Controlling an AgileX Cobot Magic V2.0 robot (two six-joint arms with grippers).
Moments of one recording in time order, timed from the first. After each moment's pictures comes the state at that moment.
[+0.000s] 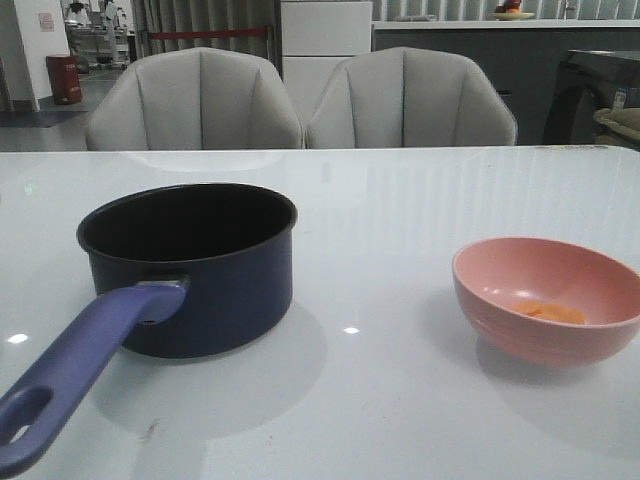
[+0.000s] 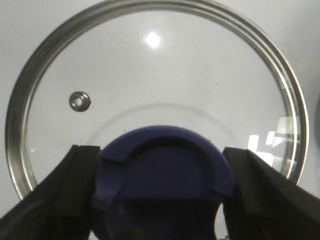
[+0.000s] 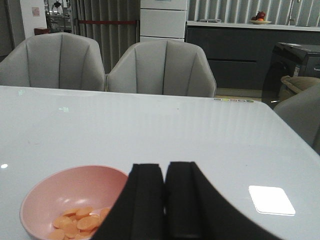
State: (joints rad) left arm 0.09 1.61 -1.20 -0.05 0.95 0.02; right arm 0.04 -0.01 0.03 0.00 0.02 0.01
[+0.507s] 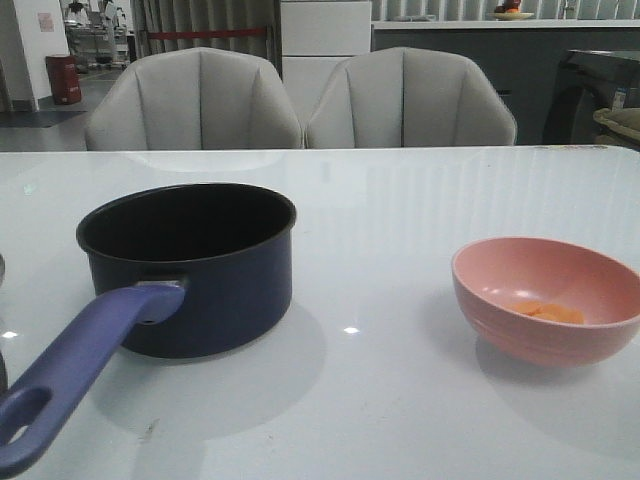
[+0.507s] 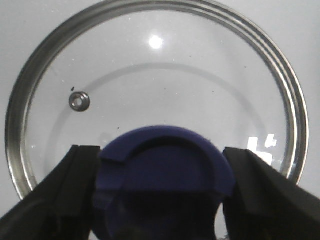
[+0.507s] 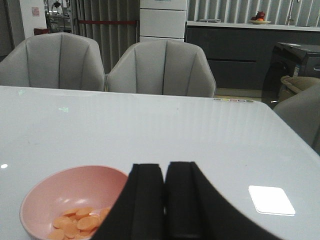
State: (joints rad) left arm 0.10 1.66 -1.04 -0.06 0.75 0.02; right arm 0.04 -0.01 0.03 0.00 0.02 0.01
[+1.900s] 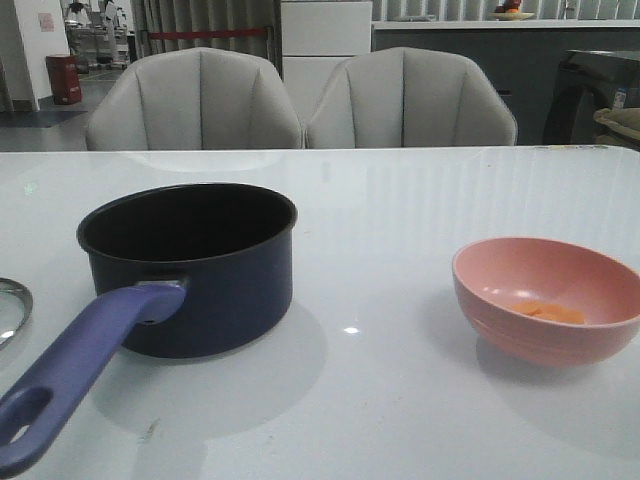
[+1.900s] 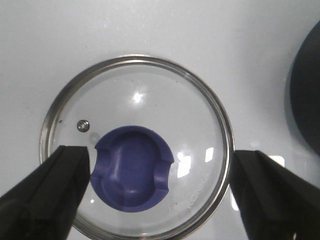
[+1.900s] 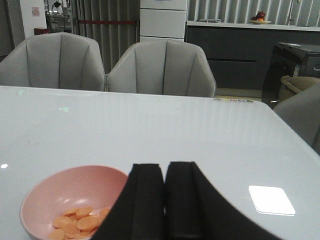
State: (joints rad) left arm 0.00 1.53 -1.10 -0.08 0.82 0.09; right arm 0.04 -0.01 0.03 0.00 0.02 0.01
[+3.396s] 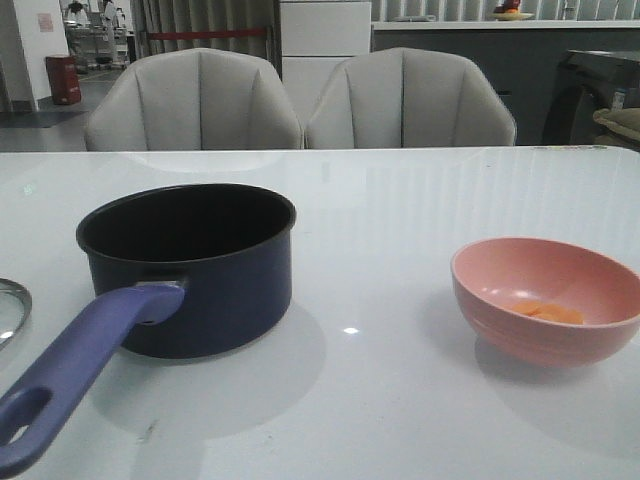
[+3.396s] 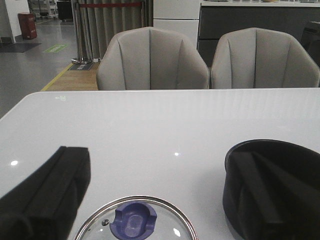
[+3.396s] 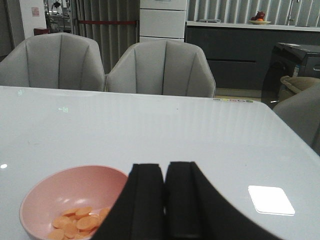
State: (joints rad) left arm -0.04 0.22 -0.24 -0.13 0.16 0.09; right arm 0.04 -0.01 0.03 0.00 0.02 0.01
